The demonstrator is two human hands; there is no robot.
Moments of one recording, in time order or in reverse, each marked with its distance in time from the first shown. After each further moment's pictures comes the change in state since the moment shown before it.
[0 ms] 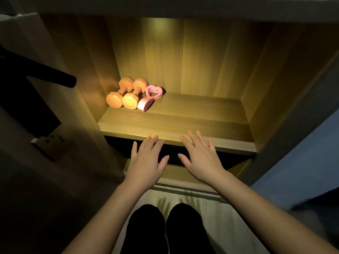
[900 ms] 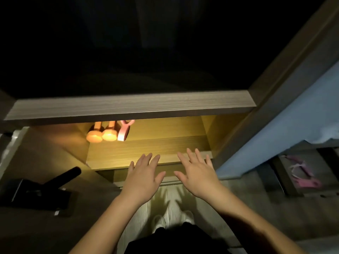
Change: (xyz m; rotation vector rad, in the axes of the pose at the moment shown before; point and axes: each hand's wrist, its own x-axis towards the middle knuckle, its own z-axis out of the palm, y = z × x) left_hand 0.052 0.085 -0.214 0.008 -0.509 0.136; right_hand -0.041 -0.032 -0.234 0.082 -0.309 0.349
